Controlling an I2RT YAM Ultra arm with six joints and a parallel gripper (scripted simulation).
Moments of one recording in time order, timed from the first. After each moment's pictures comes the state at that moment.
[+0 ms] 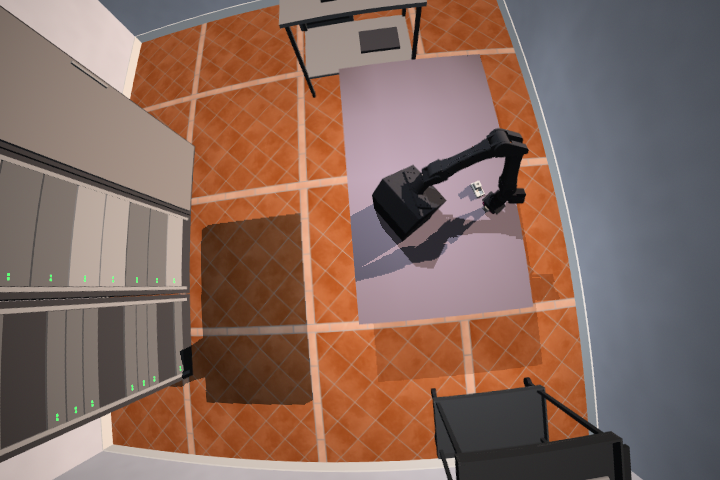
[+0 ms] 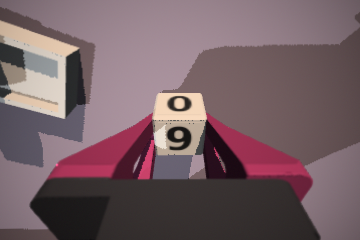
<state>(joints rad) -0.27 2.08 1.17 -0.19 -0.42 -0.74</state>
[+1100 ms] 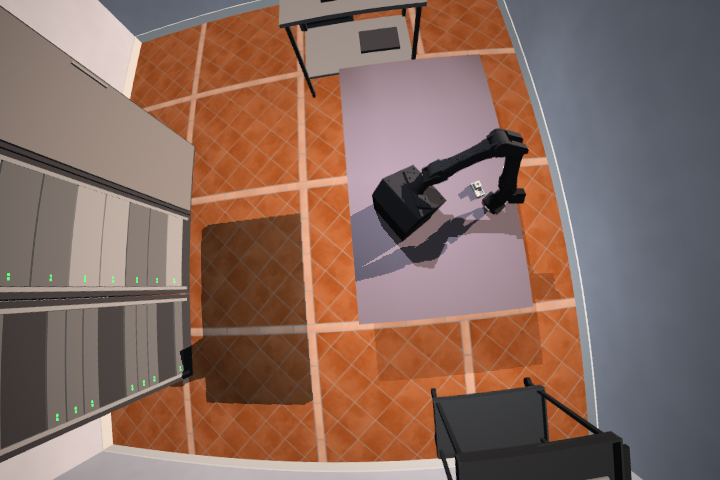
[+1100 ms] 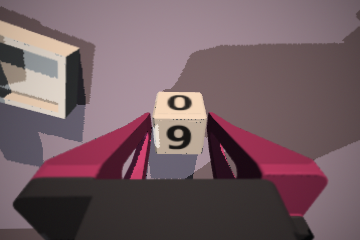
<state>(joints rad) -0.27 2.08 1.17 -0.19 -0.42 -0.74</state>
